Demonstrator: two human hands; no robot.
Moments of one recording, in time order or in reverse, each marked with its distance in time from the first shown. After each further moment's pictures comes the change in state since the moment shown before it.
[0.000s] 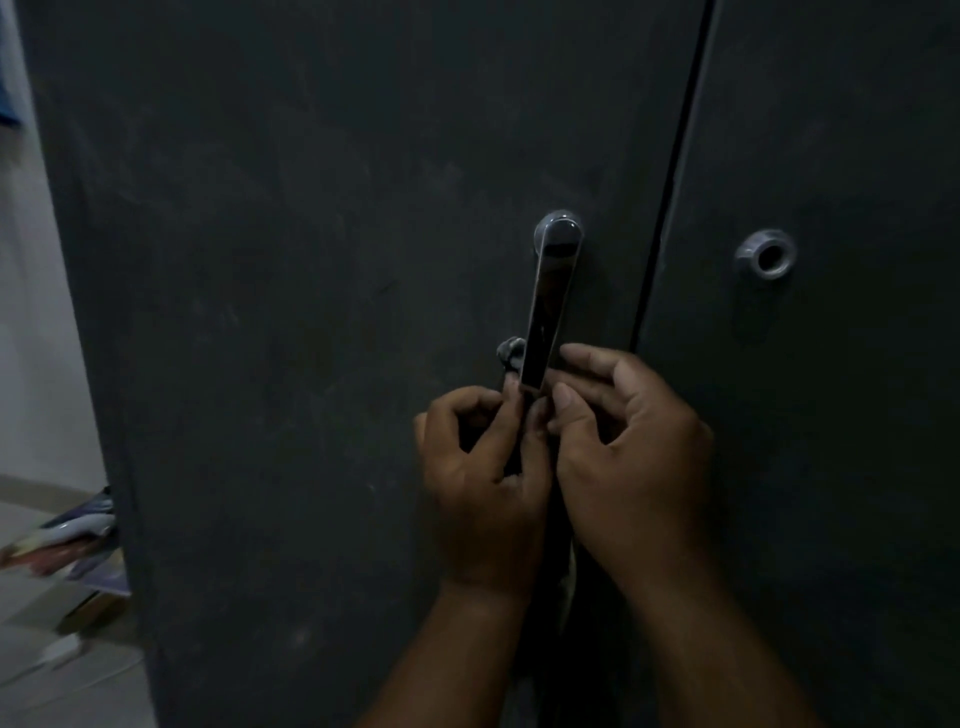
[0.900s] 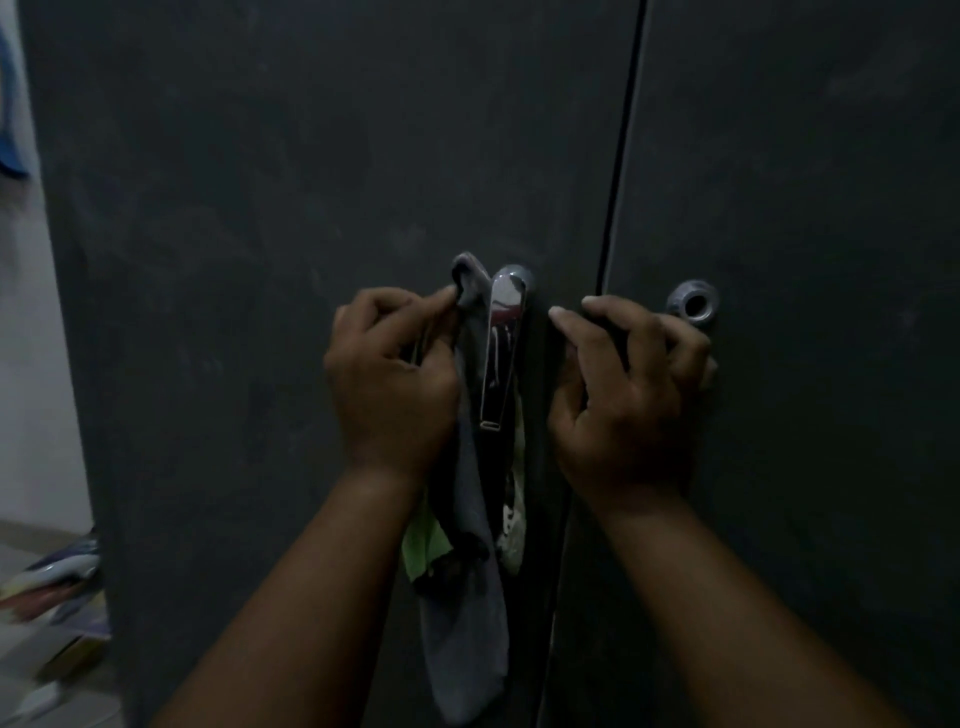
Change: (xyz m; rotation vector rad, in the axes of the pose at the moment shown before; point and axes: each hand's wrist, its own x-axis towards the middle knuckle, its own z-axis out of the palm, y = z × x) left_hand 0.113 0.003 -0.007 -0.042 -0.004 0.093; right_hand 0.064 0.017 -0.021 -0.685 0.382 -0.711
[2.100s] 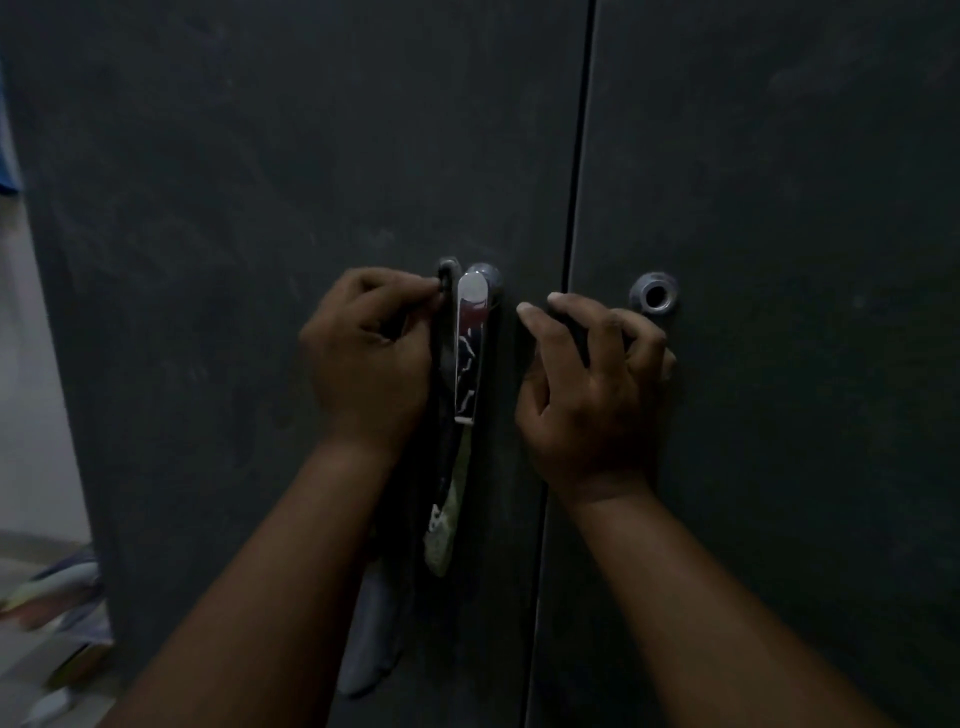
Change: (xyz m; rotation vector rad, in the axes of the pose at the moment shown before) left_hand 0.018 0.028 -0.005 -0.007 -0.075 -0.051; right_hand -0.001 -0.003 0.002 -0.012 0.016 0.018
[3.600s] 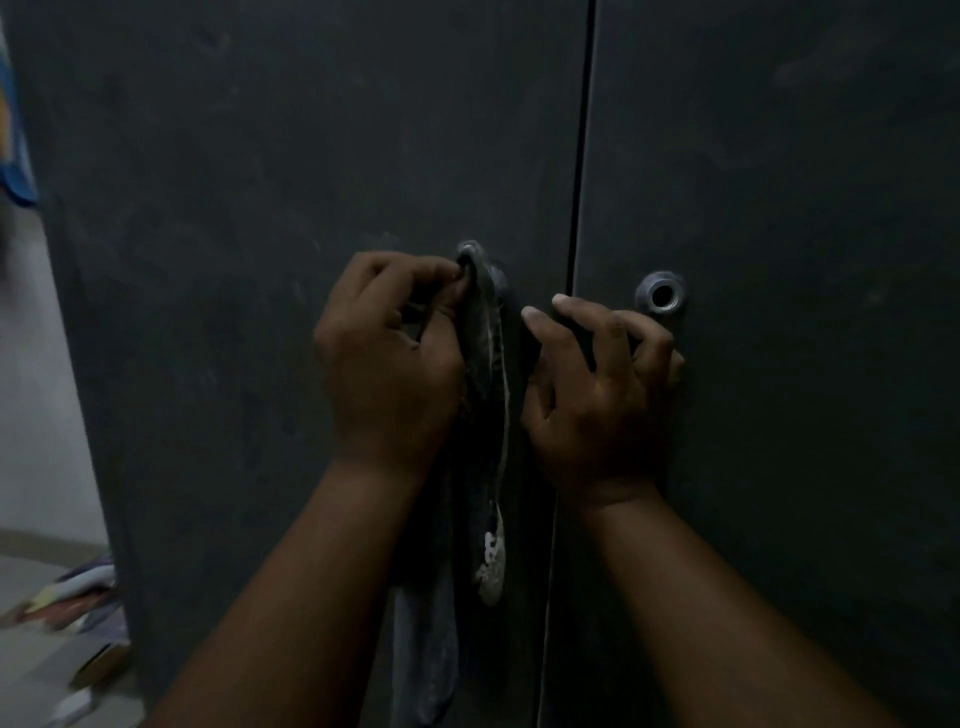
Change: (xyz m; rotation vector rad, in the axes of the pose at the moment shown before) left_hand -0.003 0.027 -0.002 0.013 0.021 0.126; right_hand -0.001 0.001 0.001 0.005 0.010 -0.007
